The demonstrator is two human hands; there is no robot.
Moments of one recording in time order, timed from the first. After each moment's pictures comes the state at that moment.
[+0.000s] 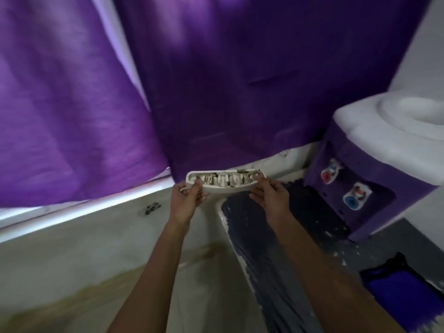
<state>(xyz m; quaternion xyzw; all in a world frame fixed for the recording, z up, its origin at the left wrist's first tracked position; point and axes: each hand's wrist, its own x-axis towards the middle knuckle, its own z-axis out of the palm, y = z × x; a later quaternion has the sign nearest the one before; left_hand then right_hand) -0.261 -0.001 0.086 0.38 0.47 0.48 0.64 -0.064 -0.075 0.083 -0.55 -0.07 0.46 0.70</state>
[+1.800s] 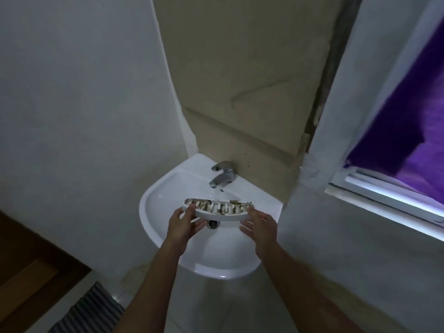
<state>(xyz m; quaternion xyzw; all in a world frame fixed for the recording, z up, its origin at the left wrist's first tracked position) -1.170 -0.207 0.060 0.03 0.59 0.70 0.41 -0.998 -0.099 0.053 -0.52 -0.30 0.72 0.36</state>
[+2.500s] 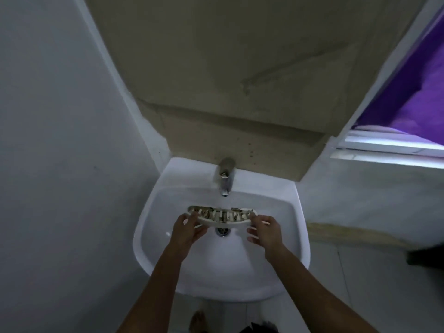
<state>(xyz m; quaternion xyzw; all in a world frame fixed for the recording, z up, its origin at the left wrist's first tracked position) -1.345 -0.125 -0.026 0.11 0.59 0.51 0.61 -1.125 -0.111 -0.017 -0.67 -0.24 0.58 0.40</state>
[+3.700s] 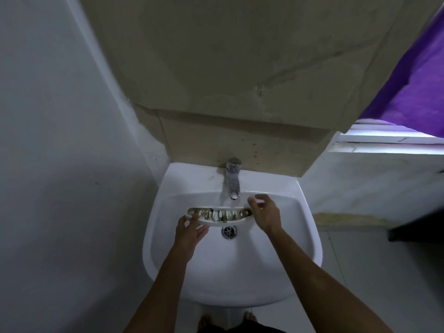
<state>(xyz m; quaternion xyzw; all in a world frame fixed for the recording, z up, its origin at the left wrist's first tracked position) -1.386 -0.100 -0.048 0.09 0.57 0.50 0.65 -1.162 -0.066 -0.018 -0.74 -0.47 0.38 0.30</state>
